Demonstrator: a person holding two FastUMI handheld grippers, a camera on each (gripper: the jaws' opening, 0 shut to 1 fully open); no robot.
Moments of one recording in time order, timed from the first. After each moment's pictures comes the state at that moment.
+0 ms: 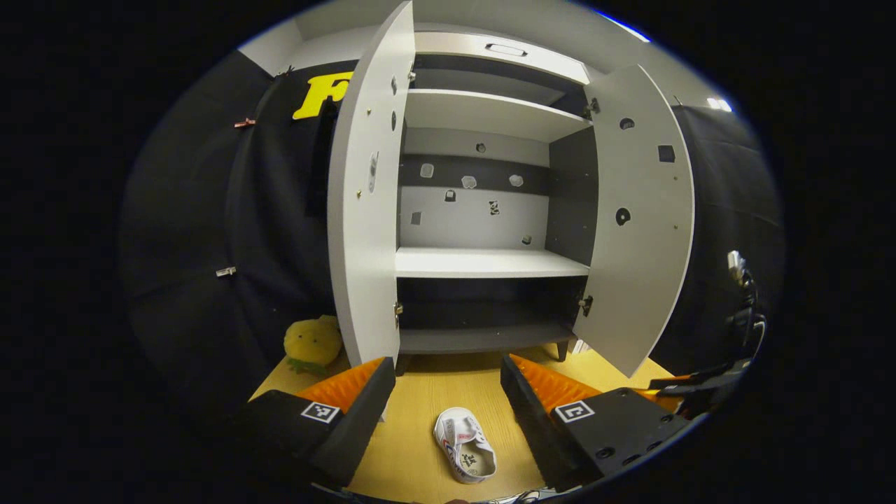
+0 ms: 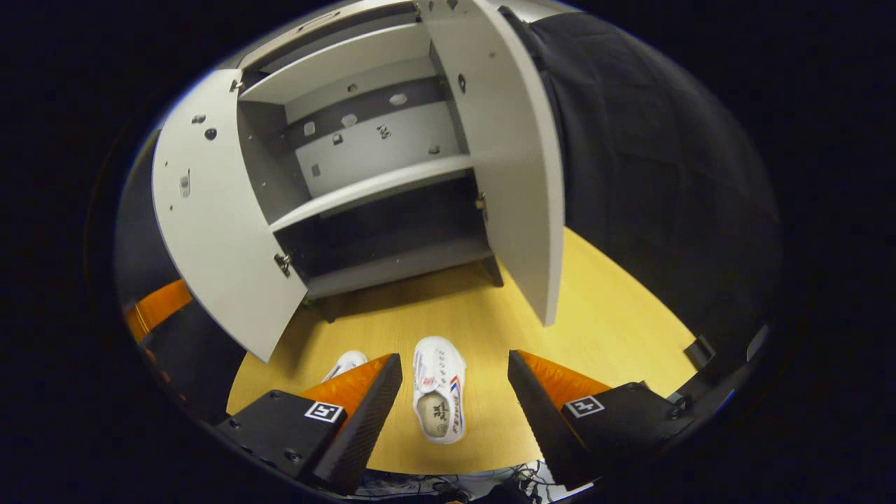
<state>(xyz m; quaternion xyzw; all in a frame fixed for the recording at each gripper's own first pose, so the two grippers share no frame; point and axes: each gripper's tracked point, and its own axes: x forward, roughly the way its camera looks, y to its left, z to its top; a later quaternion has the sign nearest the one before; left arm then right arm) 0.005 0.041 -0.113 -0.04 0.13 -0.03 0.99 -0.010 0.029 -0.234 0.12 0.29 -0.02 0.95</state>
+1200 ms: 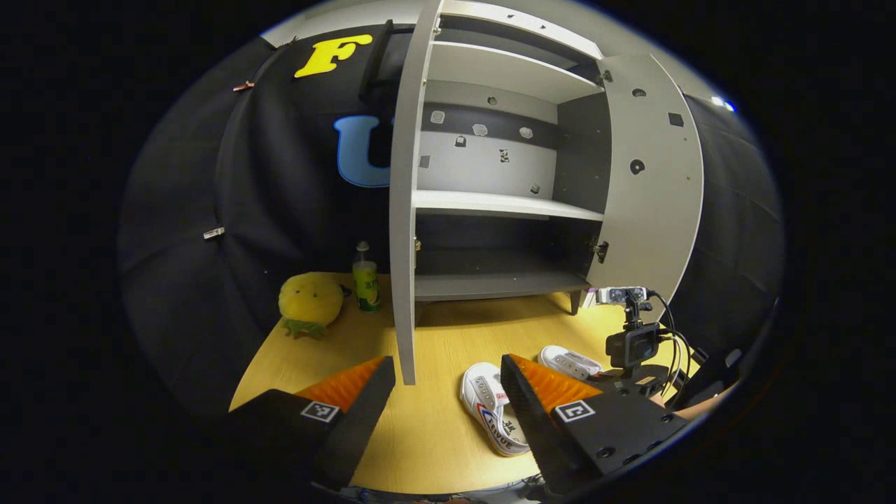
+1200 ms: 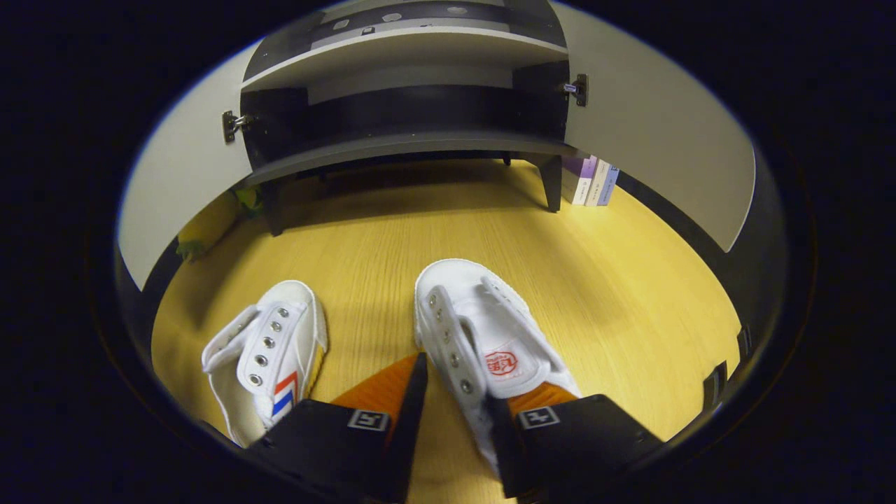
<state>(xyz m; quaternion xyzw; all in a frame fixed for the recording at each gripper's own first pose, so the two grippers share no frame) 0.001 0.086 -0.206 -0.05 0.20 -0.07 0.98 0.076 0.080 -0.425 0.01 0.36 -0.06 0.93</state>
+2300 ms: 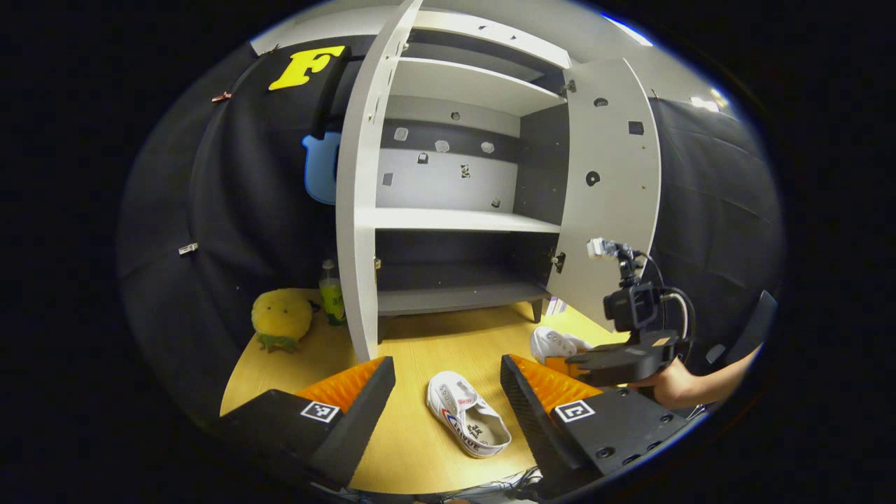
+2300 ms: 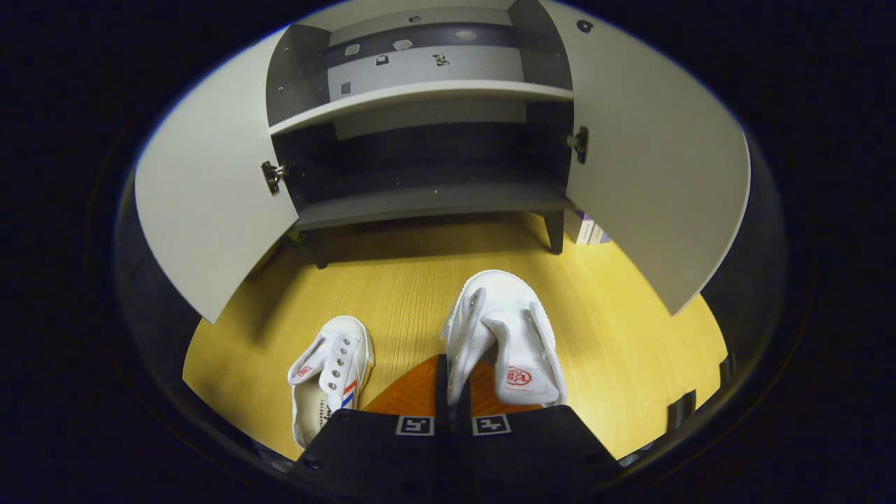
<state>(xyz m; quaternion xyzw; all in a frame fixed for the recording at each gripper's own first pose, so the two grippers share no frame) -0.014 0.050 -0.170 -0.04 0.16 -0.13 0.98 0.071 0.083 -0.292 0.01 0.31 0.00 0.95</state>
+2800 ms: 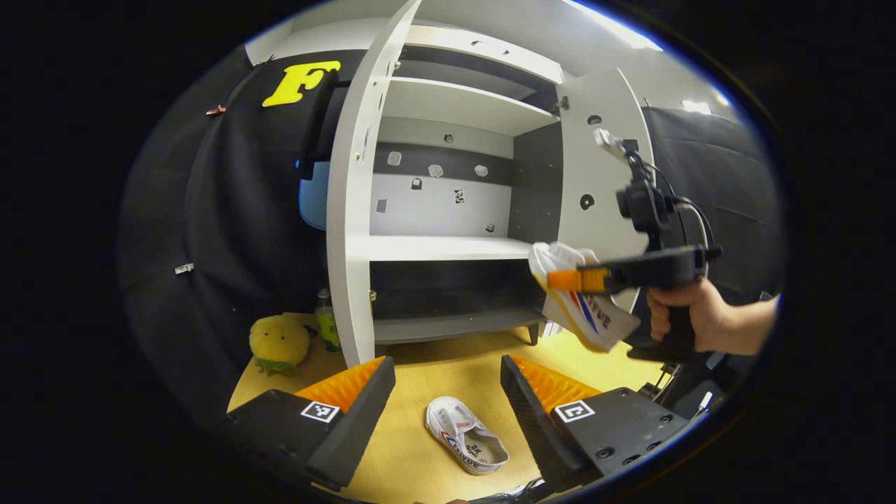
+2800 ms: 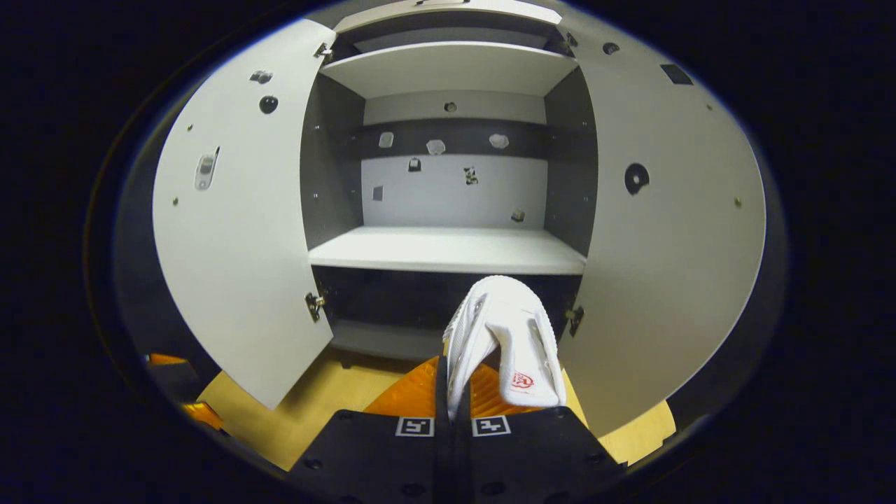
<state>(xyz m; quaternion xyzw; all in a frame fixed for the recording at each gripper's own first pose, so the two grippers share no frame) 0.000 0.047 -0.140 -0.03 0.12 -0.14 0.98 0.149 0.105 -0.091 -0.01 0.13 0.04 0.99</state>
